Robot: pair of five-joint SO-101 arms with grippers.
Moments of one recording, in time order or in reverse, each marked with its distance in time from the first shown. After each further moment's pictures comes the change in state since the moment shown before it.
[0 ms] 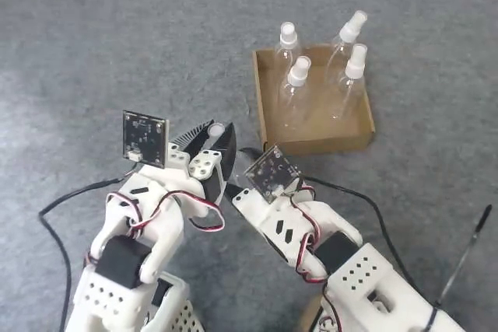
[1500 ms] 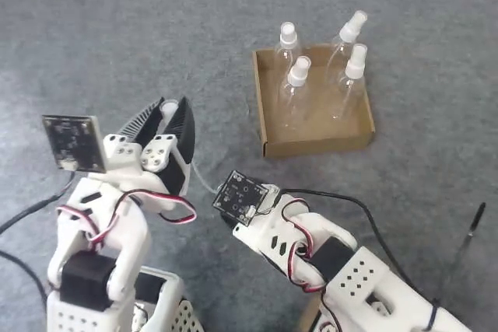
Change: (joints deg) left arm -9.8 0.4 -16.5 8.1 1.6; right arm -5.6 -0.1 -0.2 15.0 11.0
